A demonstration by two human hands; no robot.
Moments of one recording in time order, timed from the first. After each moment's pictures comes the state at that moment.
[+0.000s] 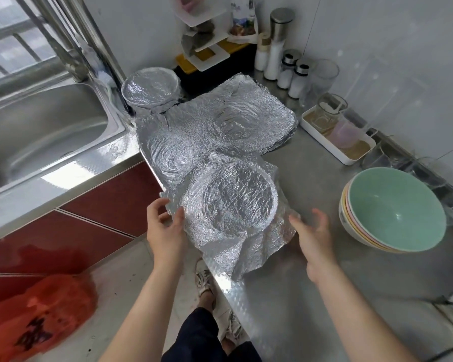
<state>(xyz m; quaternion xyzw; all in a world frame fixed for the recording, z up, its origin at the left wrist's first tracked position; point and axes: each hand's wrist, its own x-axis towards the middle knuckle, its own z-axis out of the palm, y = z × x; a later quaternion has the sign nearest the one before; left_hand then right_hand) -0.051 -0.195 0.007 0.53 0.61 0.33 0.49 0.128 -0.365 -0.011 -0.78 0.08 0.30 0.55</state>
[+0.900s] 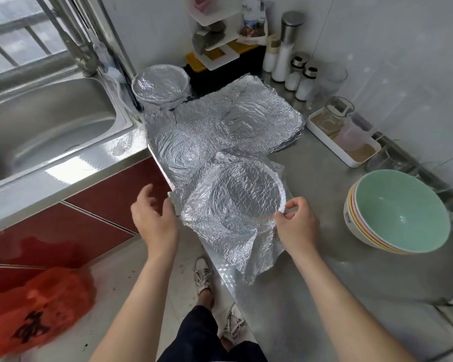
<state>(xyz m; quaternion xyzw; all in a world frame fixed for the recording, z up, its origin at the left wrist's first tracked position) -0.066 -0.167 0.005 0.62 0.62 0.35 0.34 0.110 -0.327 0.019 -0.91 -0.16 0.16 0.36</state>
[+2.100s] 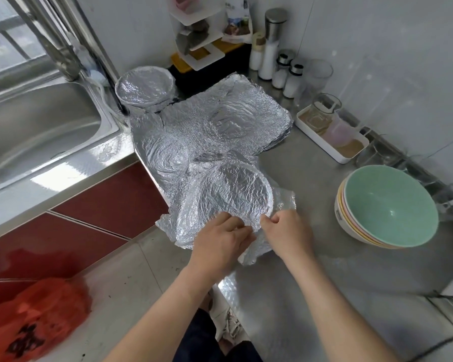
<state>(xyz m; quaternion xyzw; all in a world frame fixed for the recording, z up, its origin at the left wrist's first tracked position) -0.019 -0.233 -0.005 0.97 0.11 0.20 0.11 0.110 -0.331 0.023 -0.93 -0.21 0.21 0.20</state>
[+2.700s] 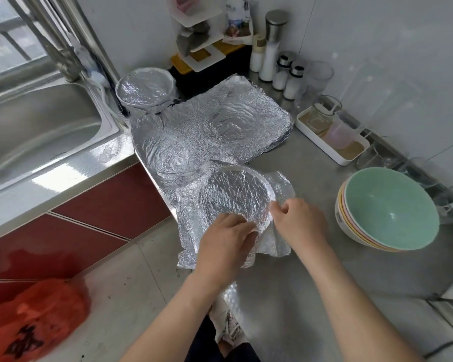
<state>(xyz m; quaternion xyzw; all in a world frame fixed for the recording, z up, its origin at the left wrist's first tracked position) -0.011 -0.247 0.014 0.93 0.21 0.19 0.22 0.139 -0.330 0.032 -0.94 -0.28 0.15 0.15</state>
